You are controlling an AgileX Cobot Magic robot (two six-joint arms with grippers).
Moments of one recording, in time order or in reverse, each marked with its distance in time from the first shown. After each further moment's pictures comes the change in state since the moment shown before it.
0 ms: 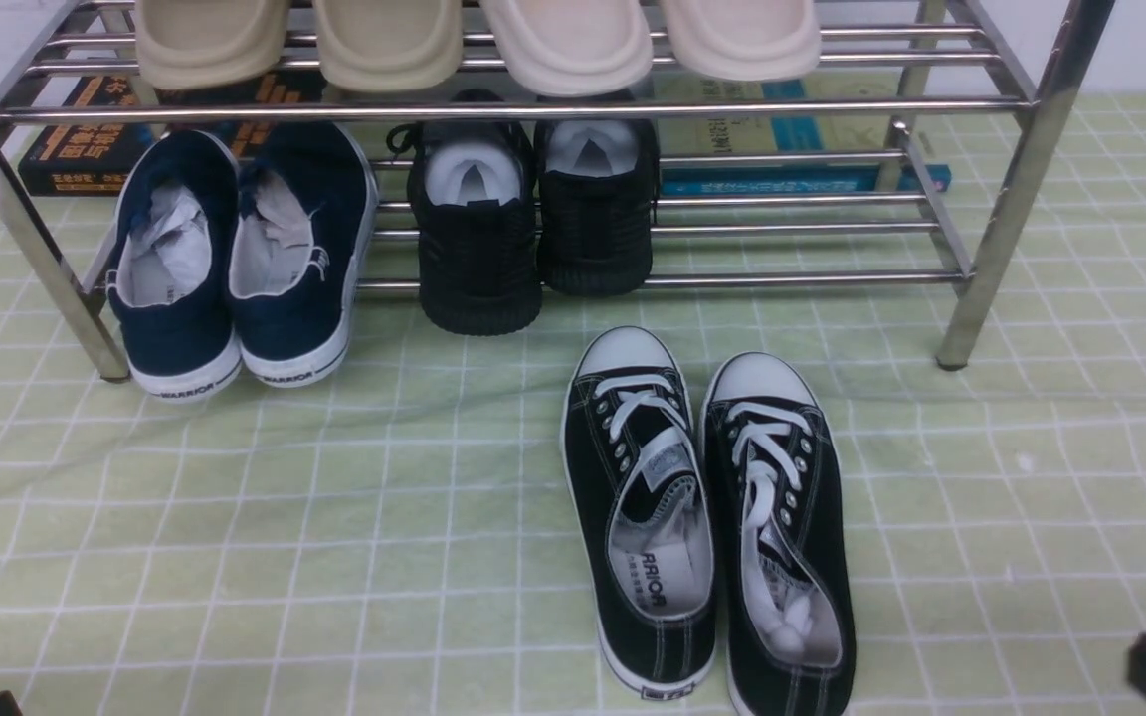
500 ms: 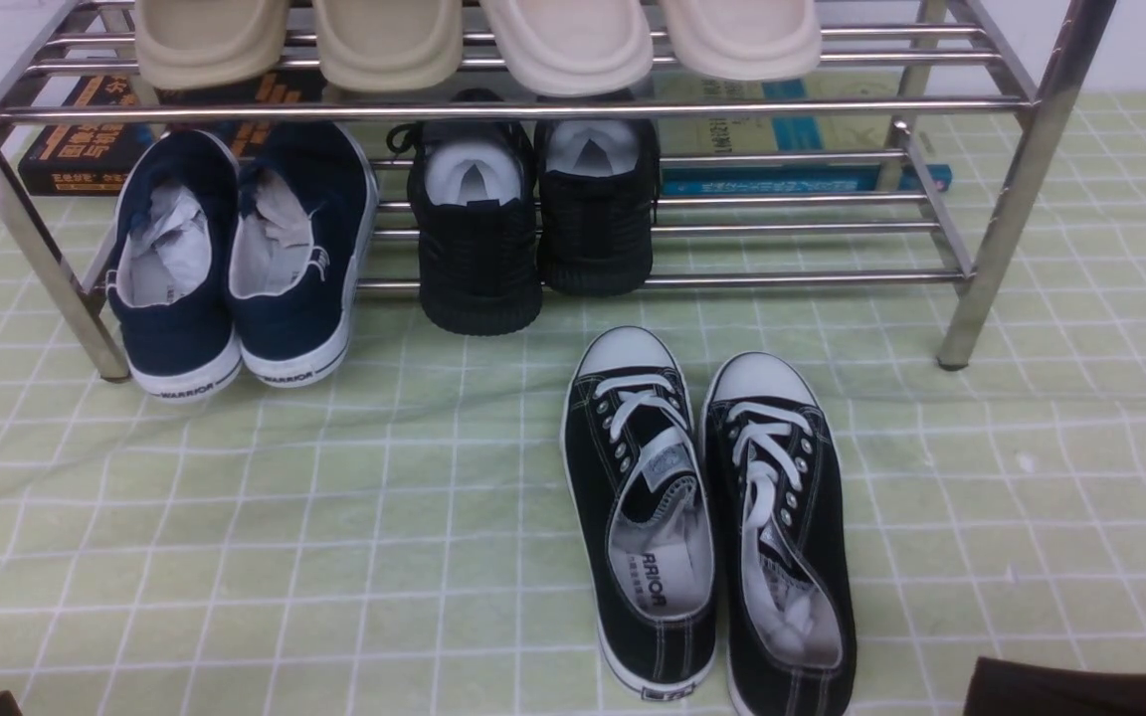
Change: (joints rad) right arm 0.428 0.285 -0.018 -0.226 -0.427 0.437; left arm 0.000 0.000 0.000 0.000 0.000 0.000
